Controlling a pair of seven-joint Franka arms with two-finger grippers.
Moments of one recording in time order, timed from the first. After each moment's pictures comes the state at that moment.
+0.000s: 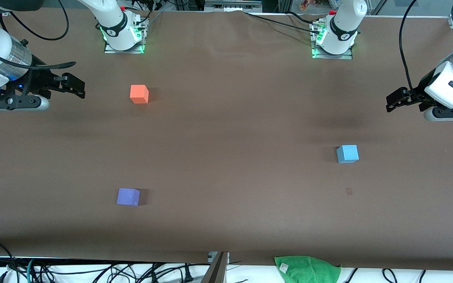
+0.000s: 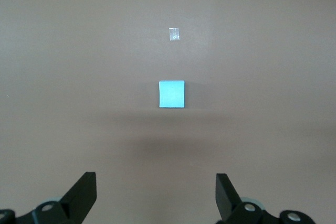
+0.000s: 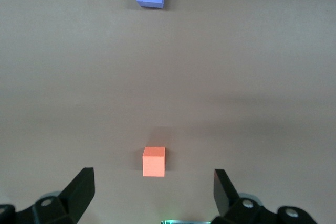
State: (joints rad) left arm 0.02 0.00 -0.05 -1.73 0.02 1.69 -0.09; right arm 0.22 0.09 -0.05 -1.49 0.02 1.49 0.15
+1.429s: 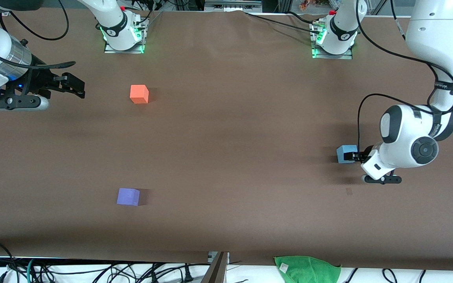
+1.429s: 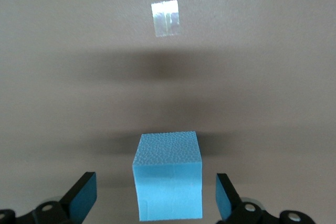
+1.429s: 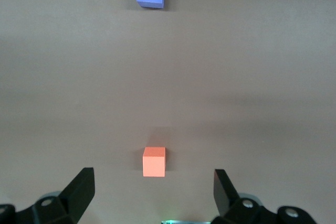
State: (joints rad) left arm 0.04 0.58 -0.05 -1.72 0.02 2.08 -0.02; right arm 0.22 0.09 -0.05 -1.49 0.02 1.49 0.15
